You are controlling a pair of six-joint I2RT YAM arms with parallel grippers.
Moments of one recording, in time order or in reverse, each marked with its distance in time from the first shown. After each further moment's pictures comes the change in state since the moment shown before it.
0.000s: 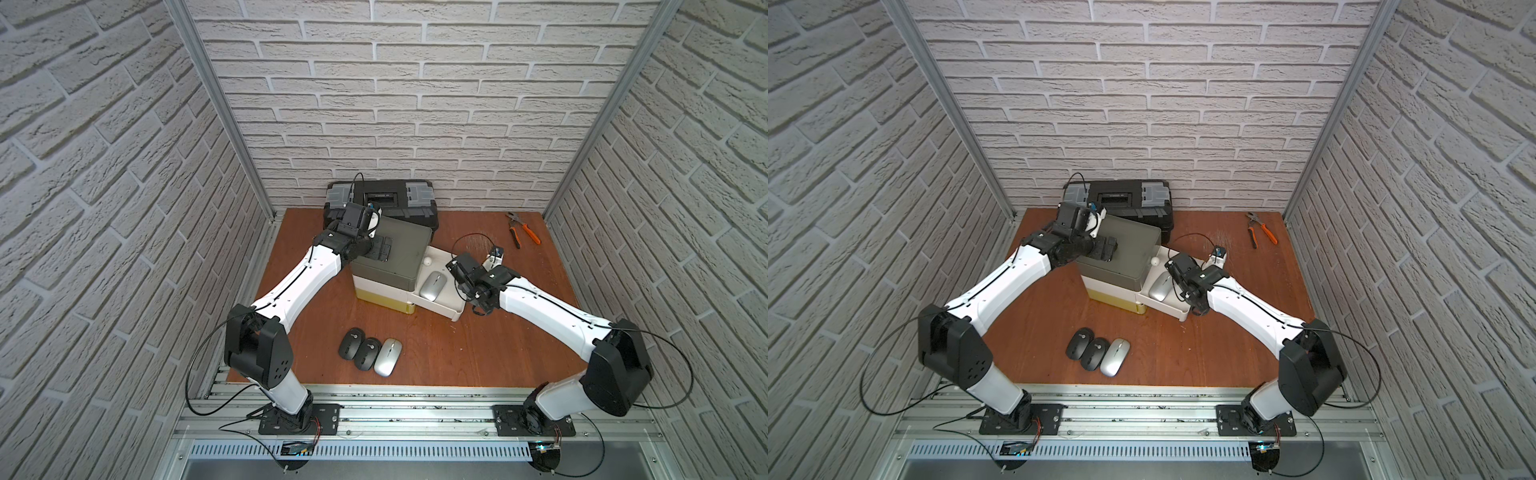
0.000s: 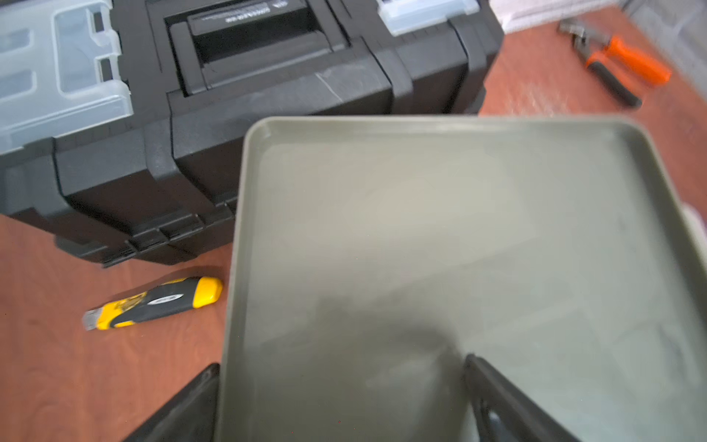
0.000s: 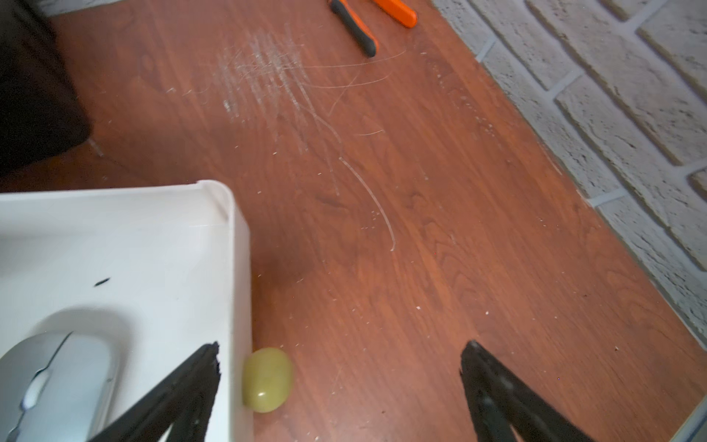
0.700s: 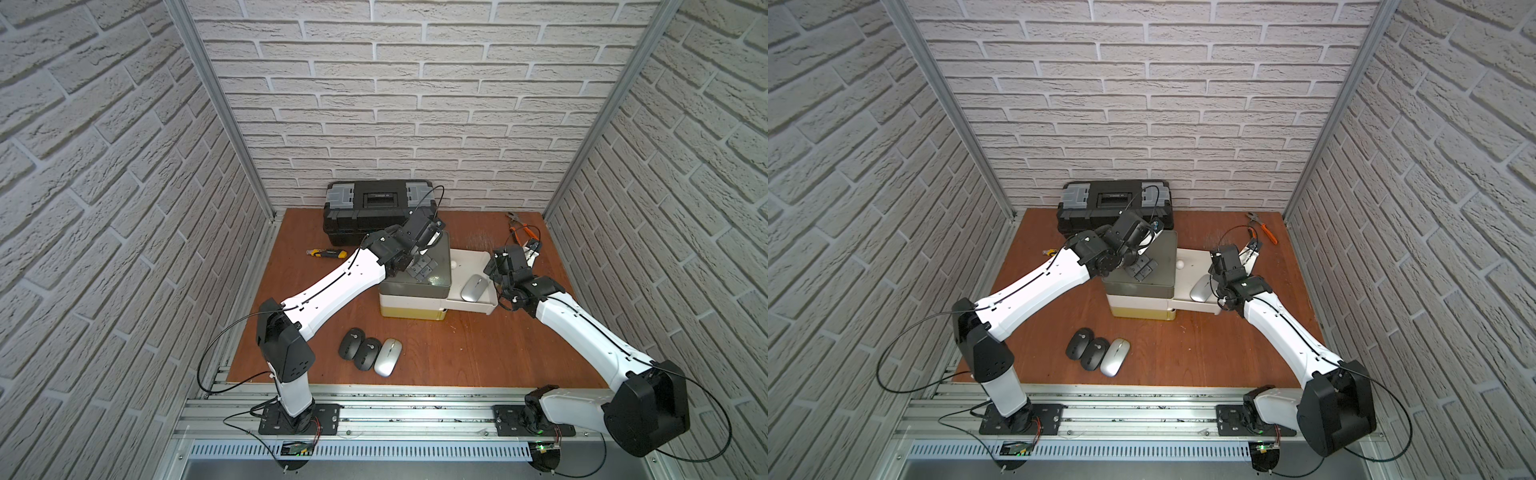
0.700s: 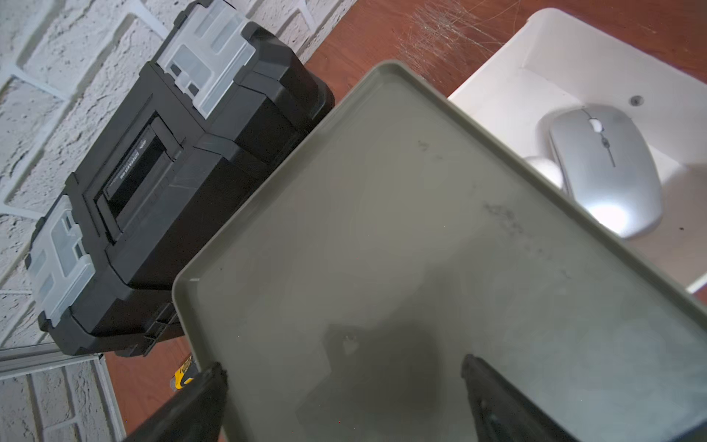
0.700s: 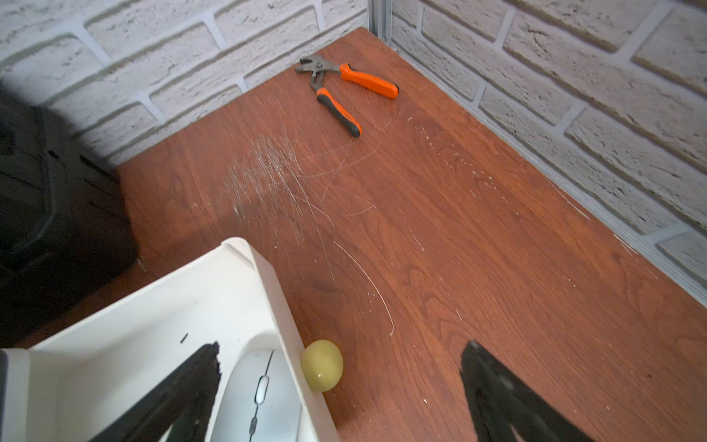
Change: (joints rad) left arm -0.349 0.148 0.306 -0.237 -0.251 0.179; right arm -0.249 -0.212 -0.157 0.377 -0.139 -0.249
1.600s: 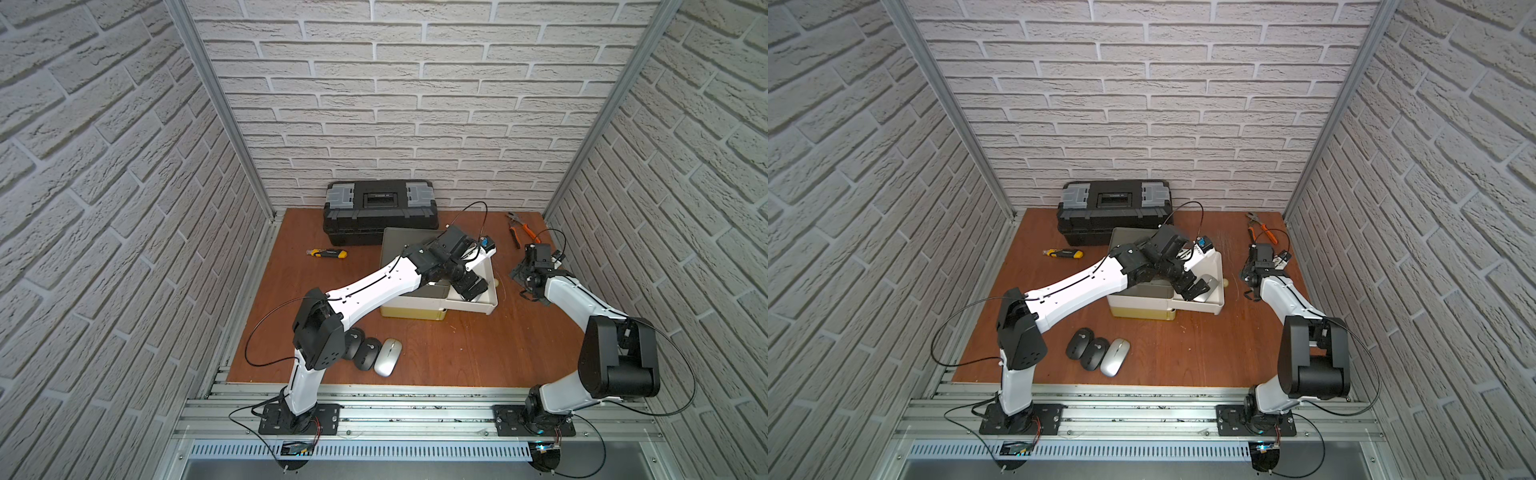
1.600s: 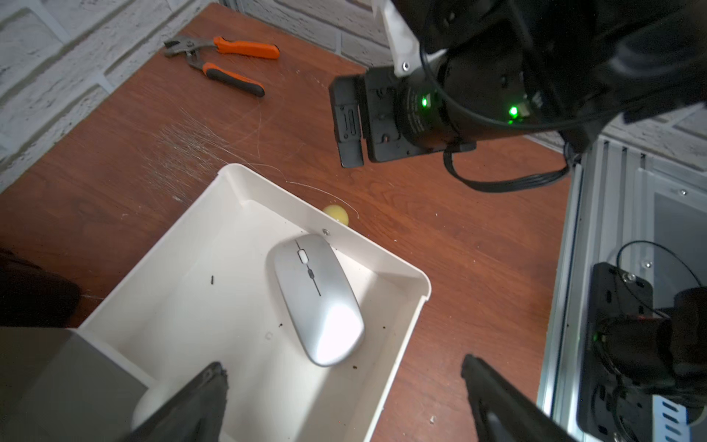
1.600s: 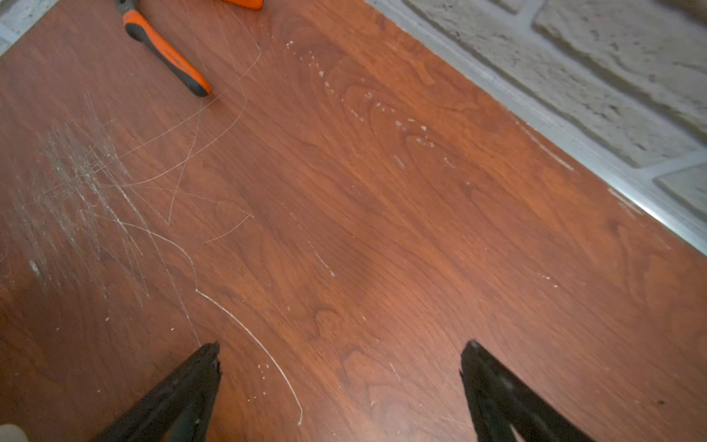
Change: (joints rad) left arm -0.096 0.193 0.047 0.272 0.494 -0.082; right arm -0.383 0.287 -0.009 0.082 -0.281 -0.042
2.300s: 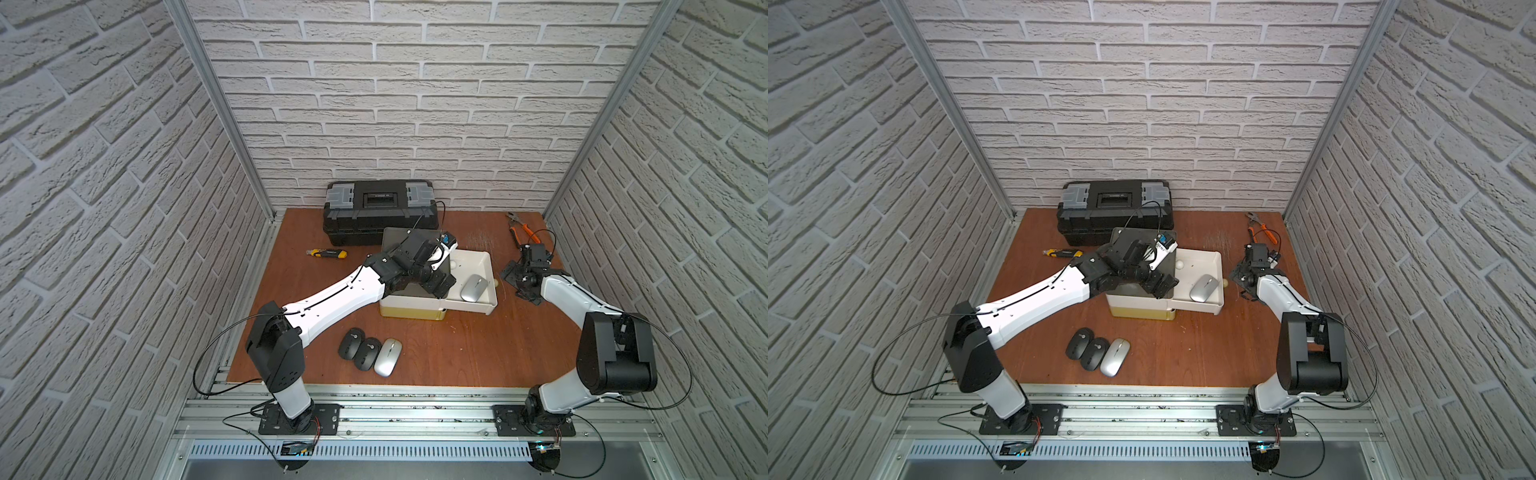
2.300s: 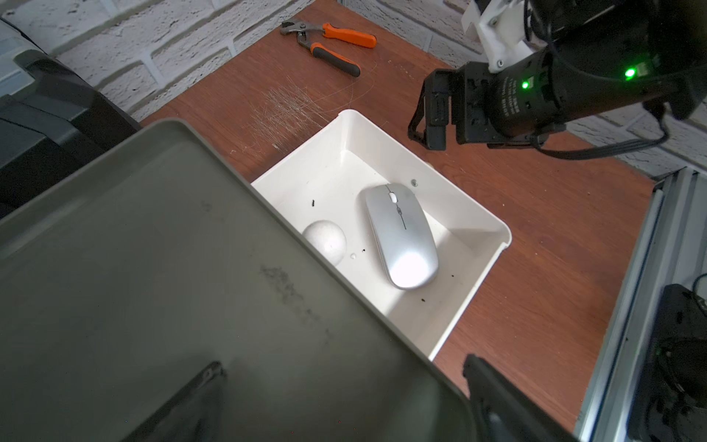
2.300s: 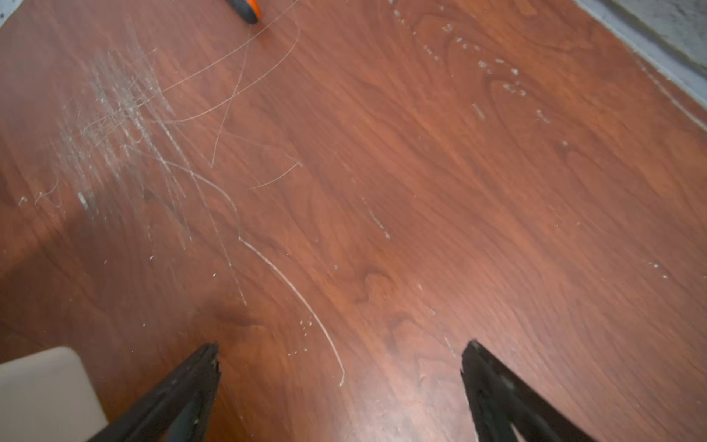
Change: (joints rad) left arm 0.083 -0.275 -0.366 0.105 -0.124 -0.068; right arm 0.038 0.017 0.001 0.004 -0.117 -0.014
